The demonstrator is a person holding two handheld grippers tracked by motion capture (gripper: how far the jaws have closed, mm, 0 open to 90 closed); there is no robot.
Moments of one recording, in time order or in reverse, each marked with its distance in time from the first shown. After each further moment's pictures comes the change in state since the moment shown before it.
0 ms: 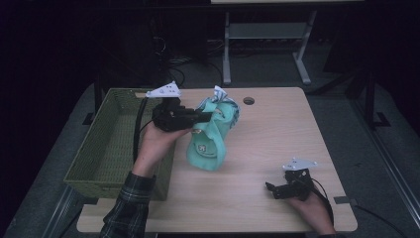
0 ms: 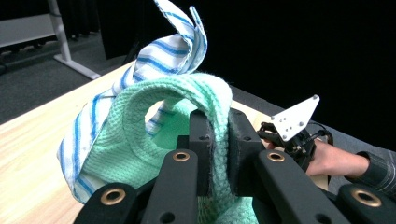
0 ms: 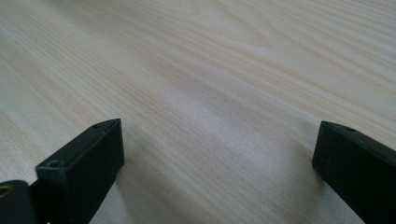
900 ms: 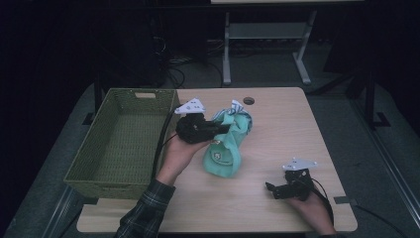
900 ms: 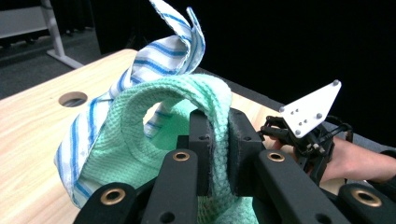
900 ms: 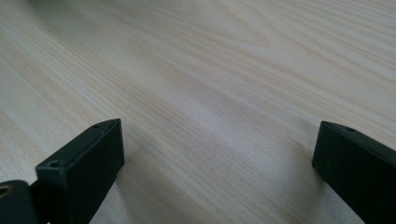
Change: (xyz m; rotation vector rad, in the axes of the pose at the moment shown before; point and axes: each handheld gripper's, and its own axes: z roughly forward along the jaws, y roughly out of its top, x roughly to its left) left arm -0.011 -0.031 0.060 0.009 0.004 0.002; right arm 0.000 0.000 0.000 -0.001 -0.001 -0.004
